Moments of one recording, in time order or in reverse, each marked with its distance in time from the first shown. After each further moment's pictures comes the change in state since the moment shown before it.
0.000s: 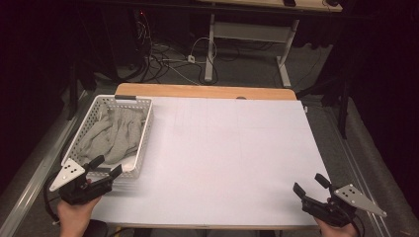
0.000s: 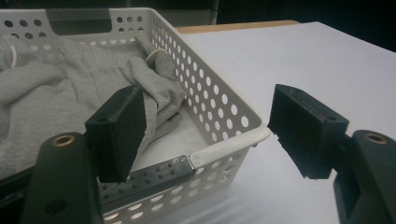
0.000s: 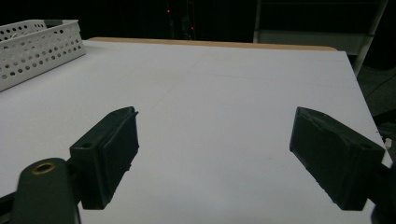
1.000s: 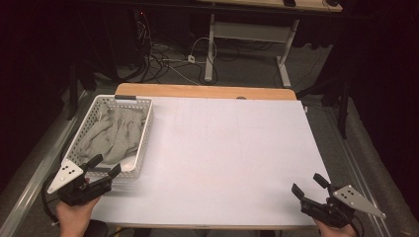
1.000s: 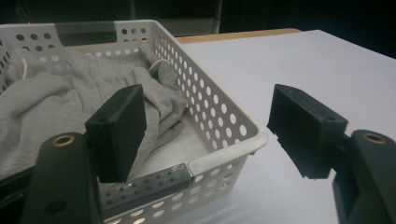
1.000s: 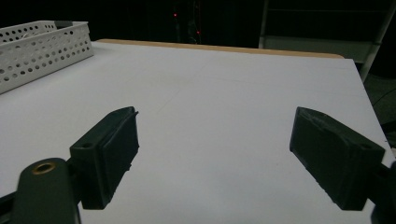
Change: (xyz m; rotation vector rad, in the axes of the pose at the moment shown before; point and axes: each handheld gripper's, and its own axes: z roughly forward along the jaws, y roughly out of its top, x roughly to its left) left arm -0.003 0.003 -0.004 -0.035 0.016 0.009; right arm 0.004 0.000 -0.001 -0.016 0.021 -0.021
